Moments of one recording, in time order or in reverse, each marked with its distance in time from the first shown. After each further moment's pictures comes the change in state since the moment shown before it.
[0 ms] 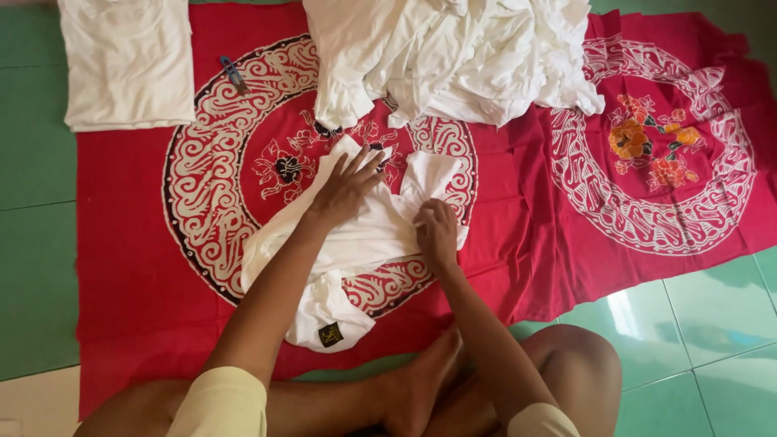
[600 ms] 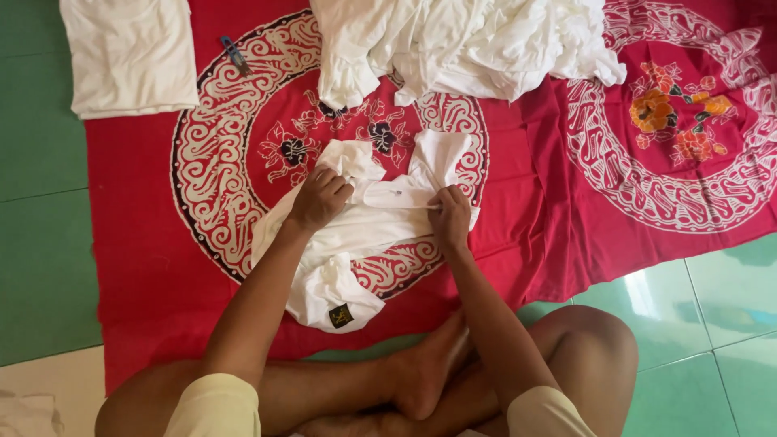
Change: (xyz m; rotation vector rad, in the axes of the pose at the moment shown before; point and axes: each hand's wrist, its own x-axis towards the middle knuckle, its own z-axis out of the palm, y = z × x) left_hand -0.070 -0.027 0.030 0.207 0.453 0.197; right_hand -0.004 -0.007 -0.007 0.070 0.087 0.119
